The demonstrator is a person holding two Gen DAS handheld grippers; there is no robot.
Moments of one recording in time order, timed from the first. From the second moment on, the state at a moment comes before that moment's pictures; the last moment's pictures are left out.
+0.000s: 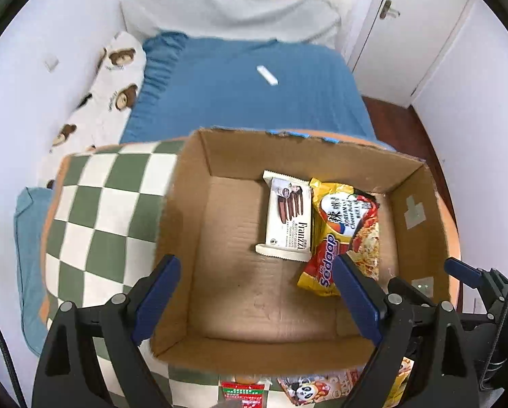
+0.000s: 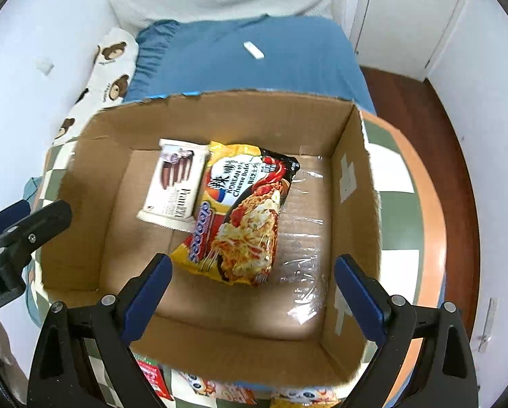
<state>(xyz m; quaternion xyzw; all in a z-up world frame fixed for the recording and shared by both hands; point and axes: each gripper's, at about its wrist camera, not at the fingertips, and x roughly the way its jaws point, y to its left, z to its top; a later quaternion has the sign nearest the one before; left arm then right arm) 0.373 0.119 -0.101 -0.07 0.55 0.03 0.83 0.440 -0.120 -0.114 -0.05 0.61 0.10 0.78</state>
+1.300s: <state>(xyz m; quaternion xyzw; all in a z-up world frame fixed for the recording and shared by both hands) 0.209 0.103 -0.308 -0.07 0.71 0.05 0.70 0.256 -0.190 -0.221 0.26 0.69 0.04 0.68</state>
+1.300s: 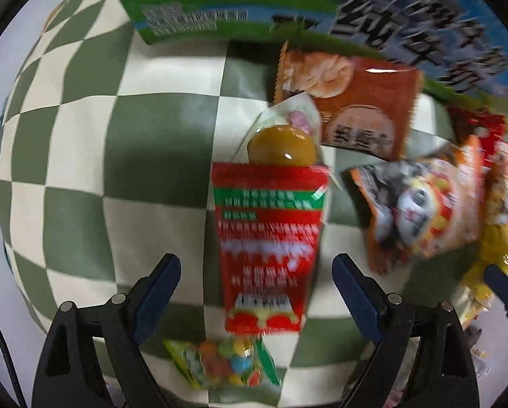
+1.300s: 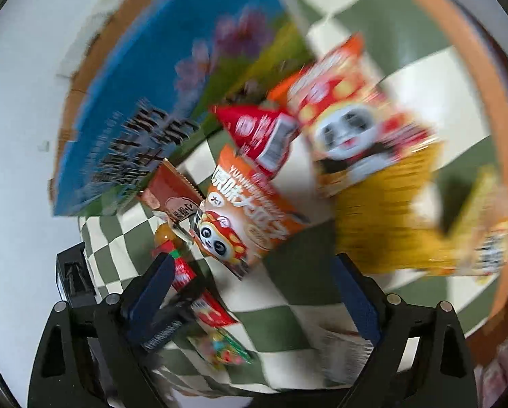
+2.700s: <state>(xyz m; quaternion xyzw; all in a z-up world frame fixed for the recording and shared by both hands) 0.207 0.144 -0.324 -0.08 0.72 0.00 0.69 0.210 -0.061 -0.266 0.01 0.69 0.07 0.72</state>
